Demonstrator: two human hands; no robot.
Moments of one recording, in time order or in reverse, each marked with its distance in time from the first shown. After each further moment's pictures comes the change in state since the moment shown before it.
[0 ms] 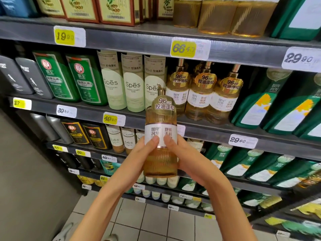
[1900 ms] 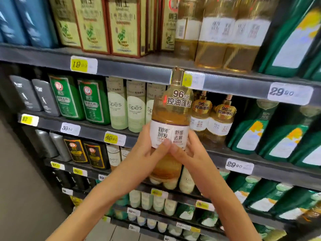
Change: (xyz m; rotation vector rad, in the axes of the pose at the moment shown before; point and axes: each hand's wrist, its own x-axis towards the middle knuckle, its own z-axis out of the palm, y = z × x) left_hand 0.002 0.057 0.015 0.282 0.035 0.452; right_hand -0.016 -0.045 -0.006 -0.134 0.144 -0.365
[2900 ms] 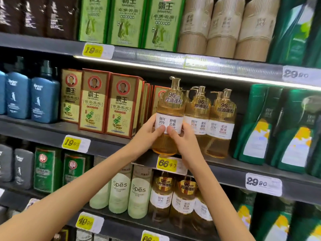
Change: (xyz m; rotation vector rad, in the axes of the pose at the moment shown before) left_hand 0.200 0.078 -0.045 0.006 -0.041 0.348; right_hand 0.162 -0.128 -0.035 -0.298 0.304 -0.387
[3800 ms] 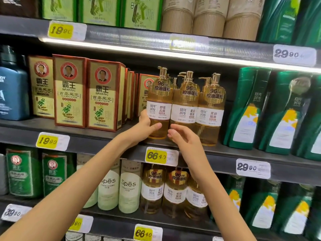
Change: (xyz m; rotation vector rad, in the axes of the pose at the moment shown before) left_hand 0.040 -0.035 0.013 0.290 -0.059 -0.220; right_hand -0.025 0.029 -0.028 -0.064 0.052 0.081
